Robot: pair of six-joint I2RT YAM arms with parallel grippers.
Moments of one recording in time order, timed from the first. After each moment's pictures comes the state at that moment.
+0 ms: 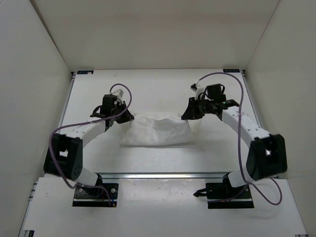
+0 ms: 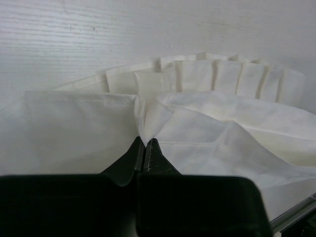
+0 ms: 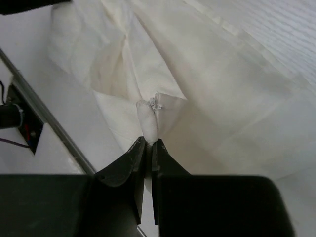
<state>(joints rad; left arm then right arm) -0.26 1.55 0.85 -0.06 0.23 -0.49 0.24 1.57 1.10 -0.44 -0.66 0.10</state>
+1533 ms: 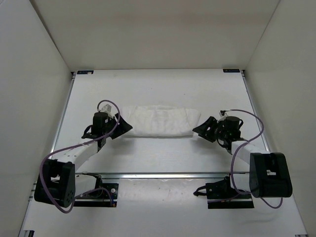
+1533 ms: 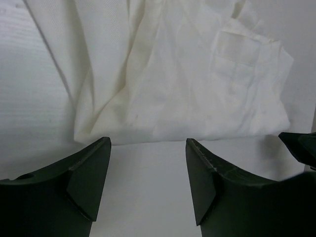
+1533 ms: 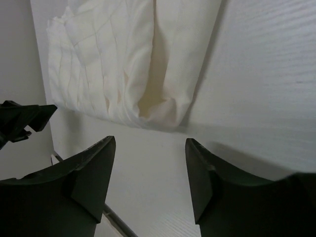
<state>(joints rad) -0.20 1.19 0.49 0.05 0.25 -0.67 0.01 1.26 0.37 0.26 -0.60 0.70</state>
